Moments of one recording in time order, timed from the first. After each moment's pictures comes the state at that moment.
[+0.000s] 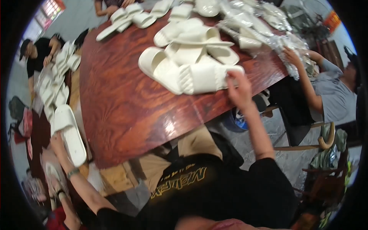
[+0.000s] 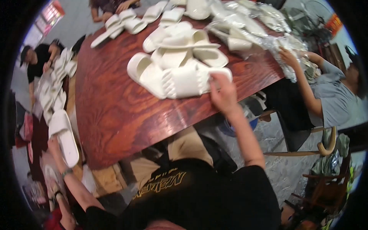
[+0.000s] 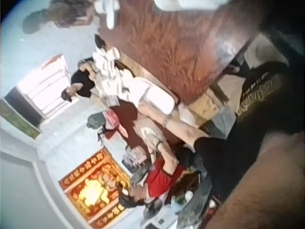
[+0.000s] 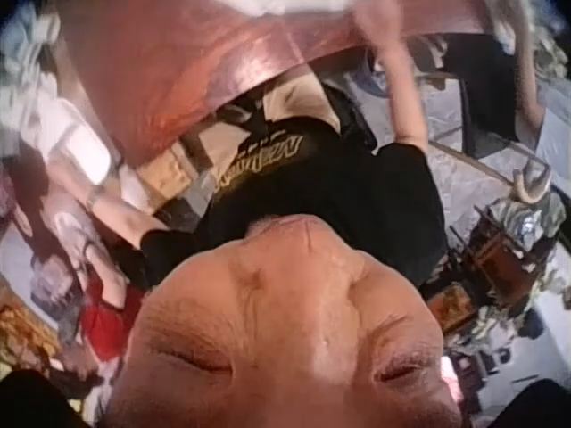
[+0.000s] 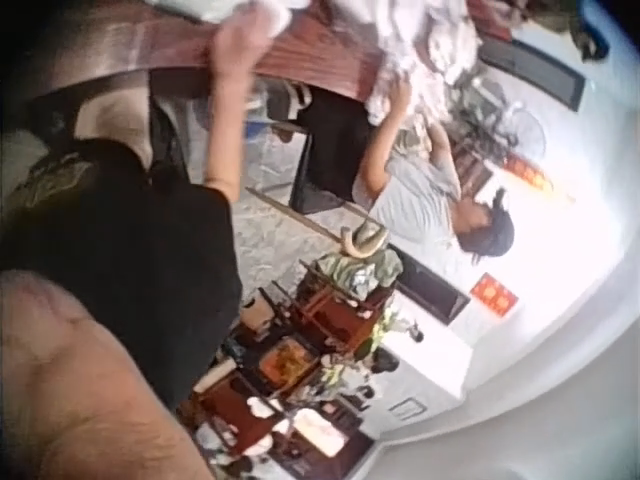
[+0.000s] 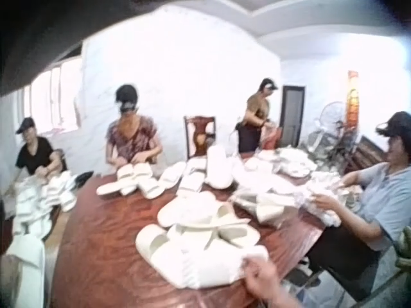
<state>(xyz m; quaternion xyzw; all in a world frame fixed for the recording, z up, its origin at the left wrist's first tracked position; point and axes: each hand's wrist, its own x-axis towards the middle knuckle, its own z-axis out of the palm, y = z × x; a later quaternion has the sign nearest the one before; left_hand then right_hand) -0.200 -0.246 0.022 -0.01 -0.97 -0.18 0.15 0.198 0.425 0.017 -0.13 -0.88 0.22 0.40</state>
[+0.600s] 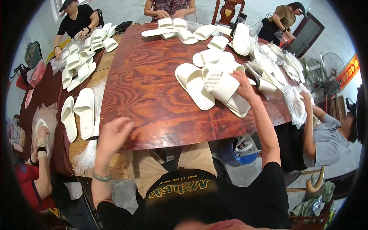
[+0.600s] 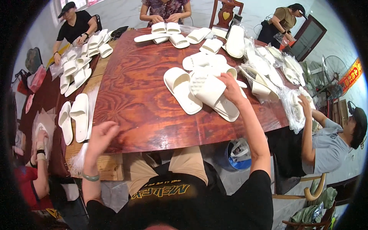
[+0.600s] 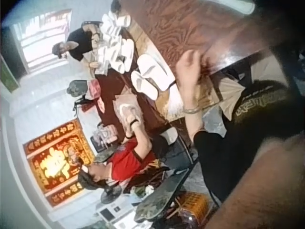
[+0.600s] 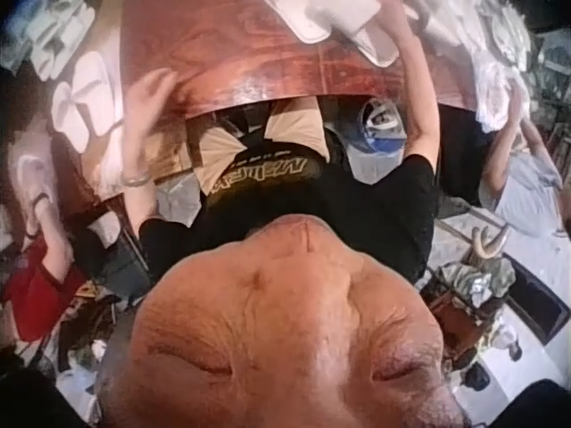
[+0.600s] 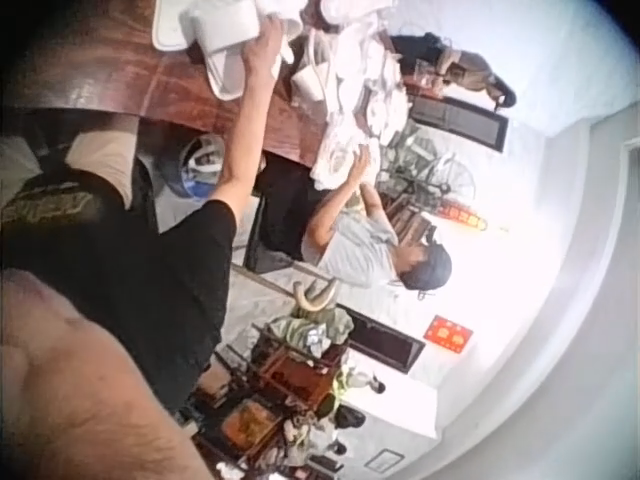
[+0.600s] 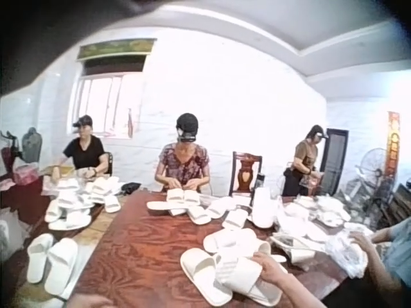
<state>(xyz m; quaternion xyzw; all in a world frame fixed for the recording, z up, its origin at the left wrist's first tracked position) 0.035 -0.024 0.072 -0.21 -0.86 -0.46 -0.09 0.078 0.460 0.079 0.07 -0.96 0.17 0.21</state>
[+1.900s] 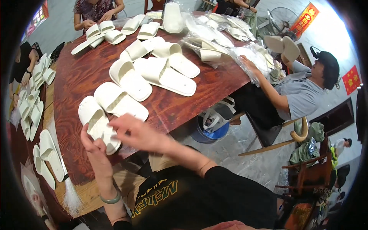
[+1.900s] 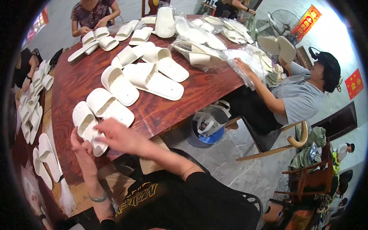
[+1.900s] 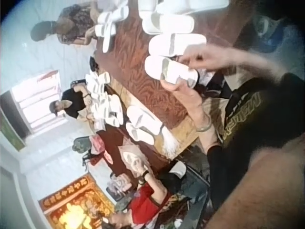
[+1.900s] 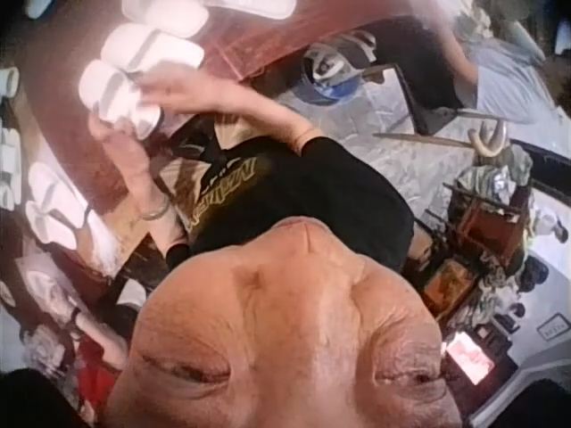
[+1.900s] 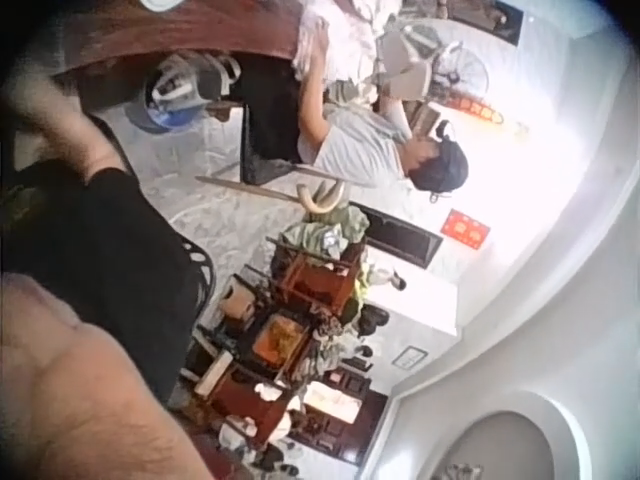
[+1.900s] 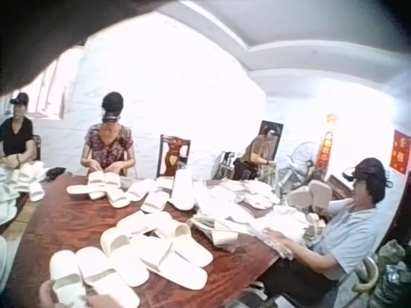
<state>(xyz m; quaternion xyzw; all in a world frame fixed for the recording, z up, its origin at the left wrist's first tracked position) 0.078 0.076 0.041 -0.17 -0.72 -0.67 -0.03 0.130 0.240 0.044 0.13 -0.78 0.55 0.28</state>
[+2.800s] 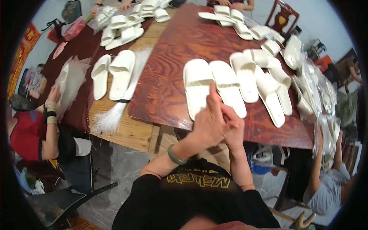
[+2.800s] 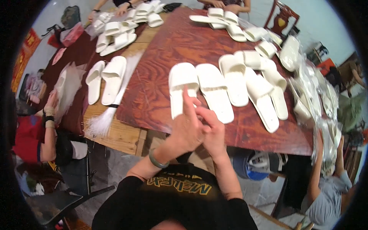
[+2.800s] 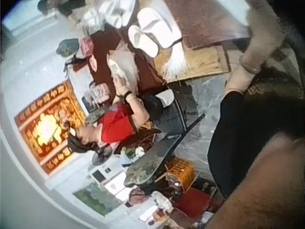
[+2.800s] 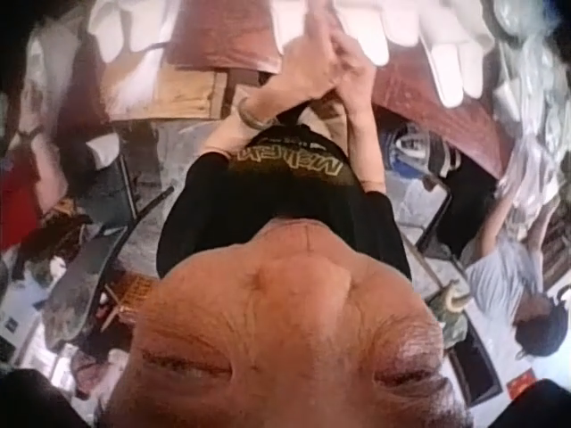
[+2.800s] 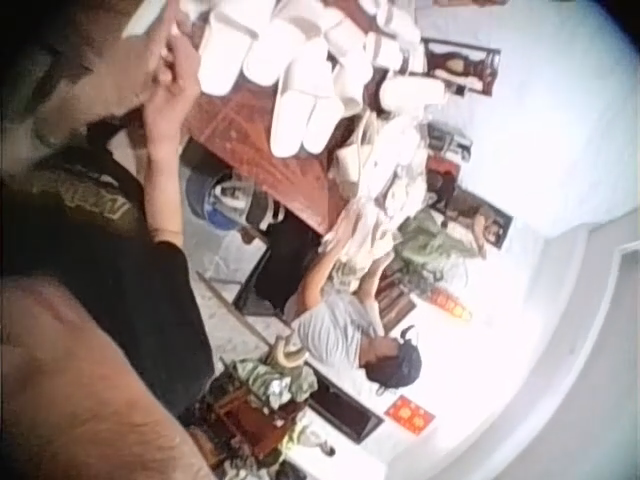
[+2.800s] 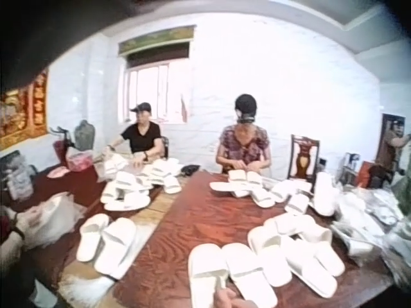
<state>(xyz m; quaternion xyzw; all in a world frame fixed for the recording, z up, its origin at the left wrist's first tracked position) 0.096 0.104 0.040 -0.27 -0.80 -0.53 0.06 0.133 0.210 0.036 0.03 -0.76 0.62 0.18</state>
